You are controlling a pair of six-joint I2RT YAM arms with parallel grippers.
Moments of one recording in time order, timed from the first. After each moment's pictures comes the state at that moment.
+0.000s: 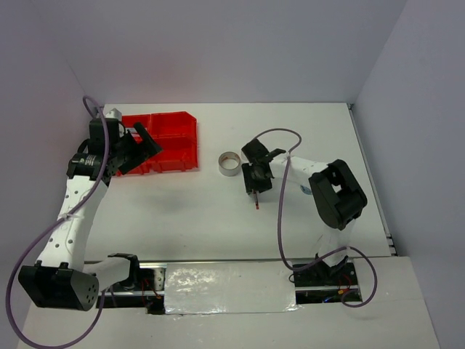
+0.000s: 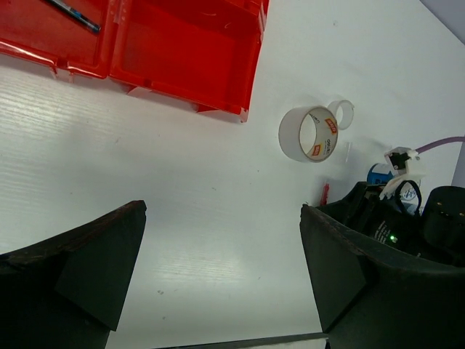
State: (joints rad) left arm -0.04 1.14 1.21 -0.76 0.11 -0.63; right arm 0.57 1.84 1.16 -0.53 0.05 0.41
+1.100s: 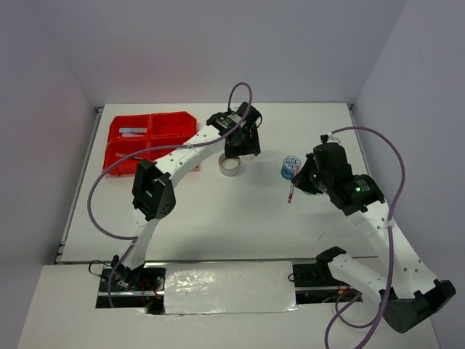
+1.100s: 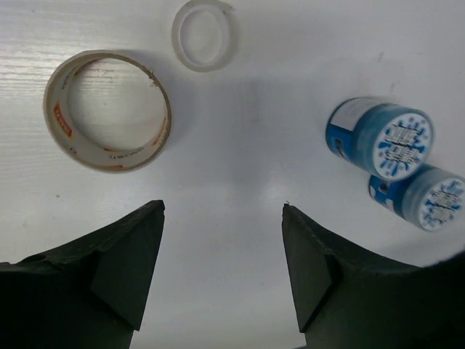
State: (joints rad) left arm -0.71 2.15 2.15 -0.96 -0.15 -0.79; right arm 0.41 0.95 1.07 -0.86 0.11 0.66
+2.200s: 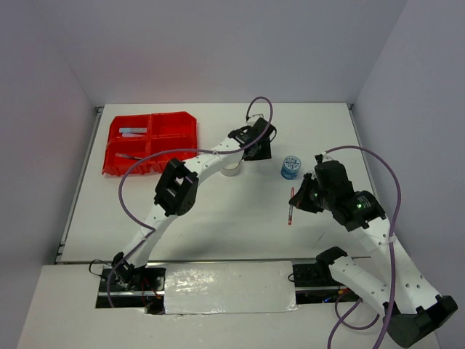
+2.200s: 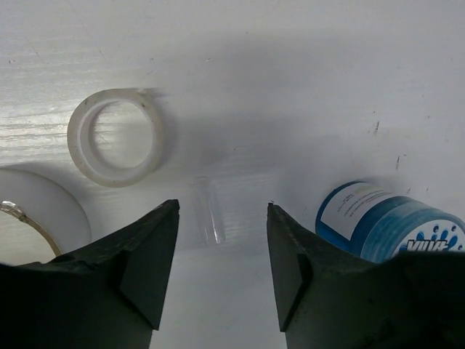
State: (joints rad) left arm -0.76 2.46 2.23 -0.65 -0.24 -0.74; right arm 0.41 0.78 0.91 -0.94 -0.03 0.64
